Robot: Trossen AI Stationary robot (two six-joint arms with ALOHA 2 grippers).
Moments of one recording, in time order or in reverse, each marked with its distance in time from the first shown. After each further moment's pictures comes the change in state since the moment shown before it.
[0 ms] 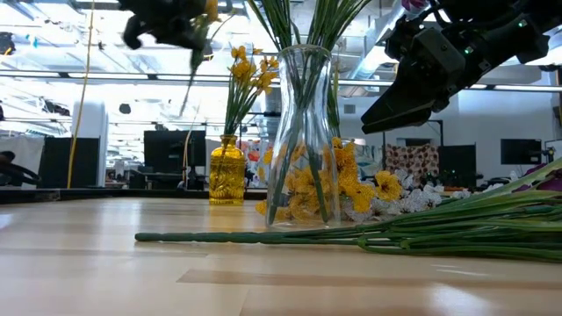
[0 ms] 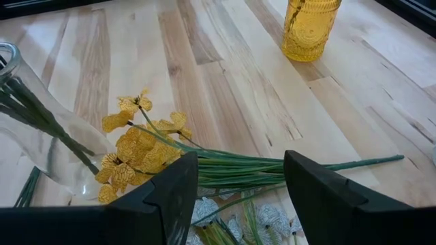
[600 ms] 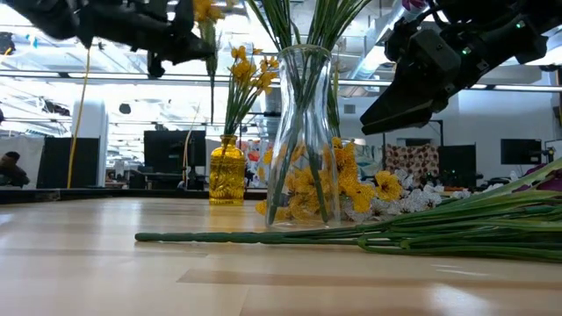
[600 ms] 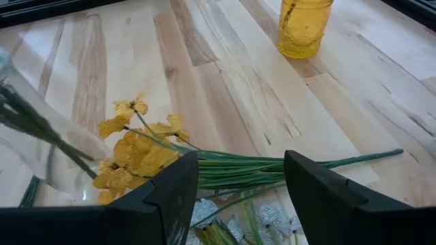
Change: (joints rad) left arm 0.334 -0.103 -0.354 0.702 0.621 0.240; right arm -0.012 0.000 0.000 -0.002 0.000 0.035
